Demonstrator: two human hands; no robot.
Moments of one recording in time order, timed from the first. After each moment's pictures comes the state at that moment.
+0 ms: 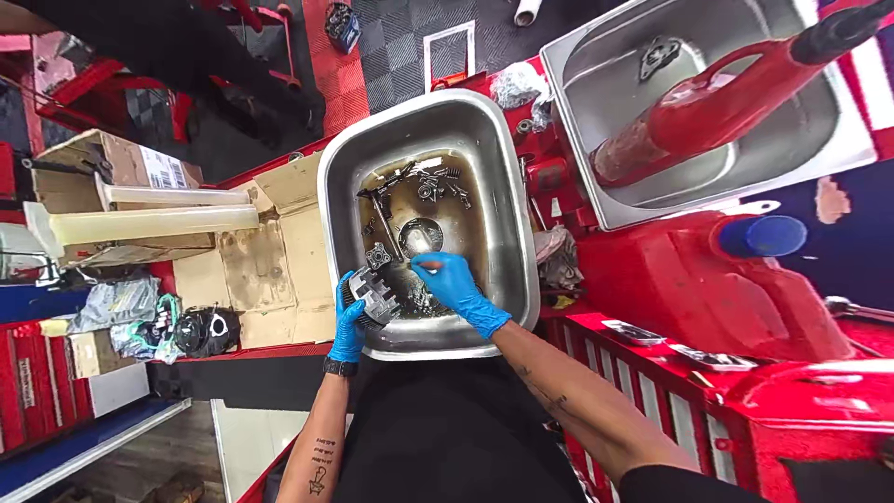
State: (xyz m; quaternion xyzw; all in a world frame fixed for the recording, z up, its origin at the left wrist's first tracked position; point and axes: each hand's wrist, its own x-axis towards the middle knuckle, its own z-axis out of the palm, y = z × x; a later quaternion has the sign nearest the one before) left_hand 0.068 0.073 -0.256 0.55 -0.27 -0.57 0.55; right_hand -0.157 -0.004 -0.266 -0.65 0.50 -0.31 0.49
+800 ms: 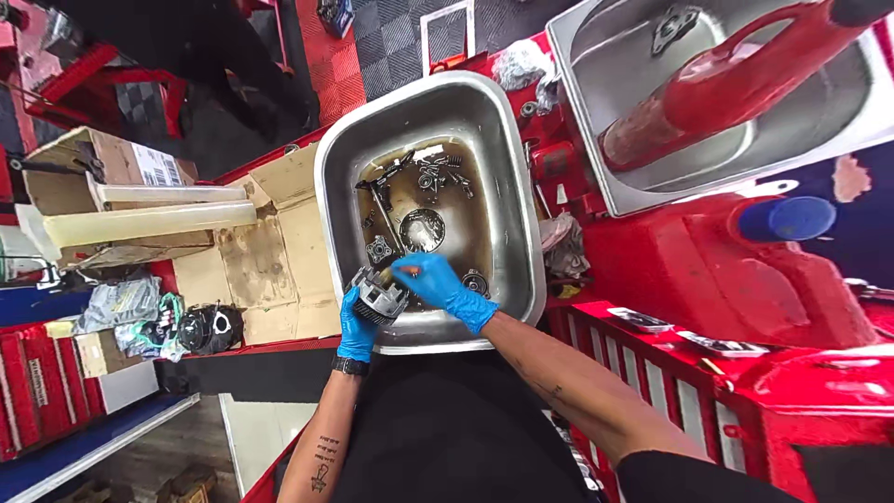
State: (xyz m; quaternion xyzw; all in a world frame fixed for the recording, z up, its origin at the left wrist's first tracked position) left_hand 0.050 0.076 -0.246 0.53 -0.06 -0.63 0.57; right_hand -0.137 -0.006 -0.269 -0.67 0.45 -0.32 0.50
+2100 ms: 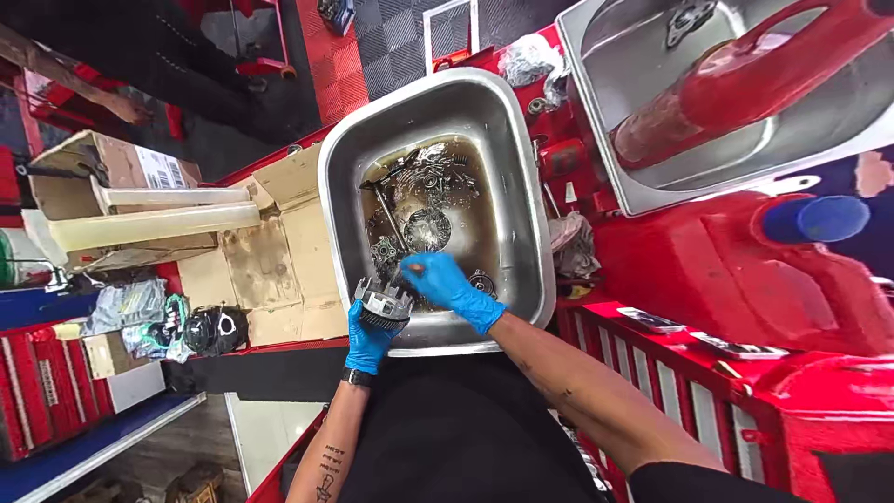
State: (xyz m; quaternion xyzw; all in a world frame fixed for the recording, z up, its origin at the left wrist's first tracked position) left_hand 0.051 0.095 -0.245 0.55 0.10 -0.65 0.52; right_hand -0.135 -0.014 -0.259 -0.68 0.47 -0.23 0.52
